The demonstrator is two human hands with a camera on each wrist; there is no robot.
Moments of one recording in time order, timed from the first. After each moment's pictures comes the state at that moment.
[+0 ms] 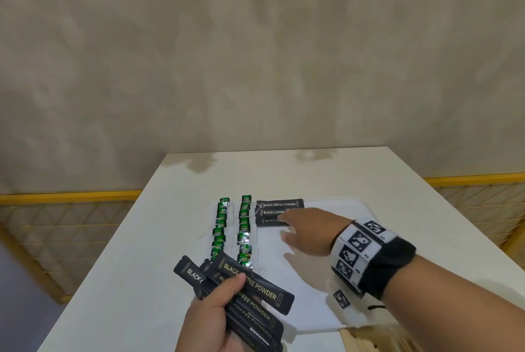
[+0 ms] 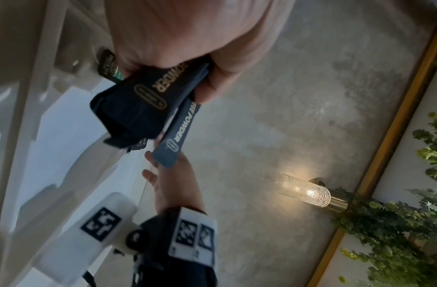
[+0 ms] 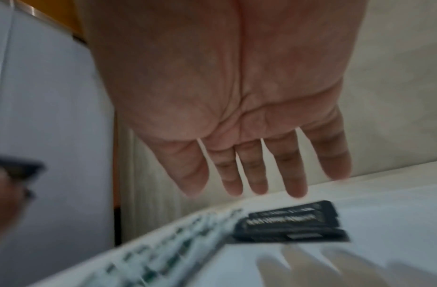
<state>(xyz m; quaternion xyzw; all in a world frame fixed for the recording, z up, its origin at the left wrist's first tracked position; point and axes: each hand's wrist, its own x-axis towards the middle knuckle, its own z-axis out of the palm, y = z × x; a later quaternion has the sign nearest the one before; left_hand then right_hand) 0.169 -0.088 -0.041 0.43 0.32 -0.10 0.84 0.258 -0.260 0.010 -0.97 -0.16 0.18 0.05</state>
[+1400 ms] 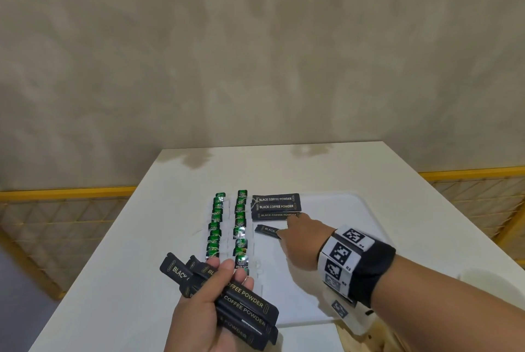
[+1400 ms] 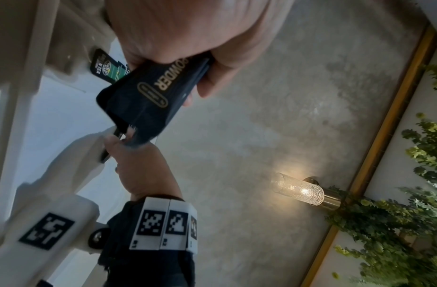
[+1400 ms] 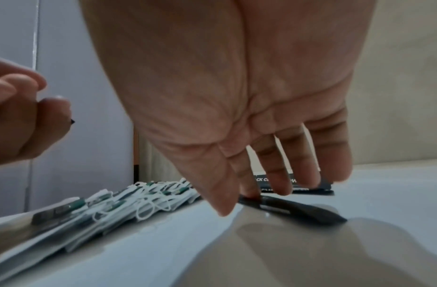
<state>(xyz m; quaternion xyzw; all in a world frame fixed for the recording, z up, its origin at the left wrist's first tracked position) 0.149 -0.097 -0.019 0.30 0.28 -0.02 0.91 0.251 -0.239 -0.031 -0.97 -0.11 0.16 -0.15</state>
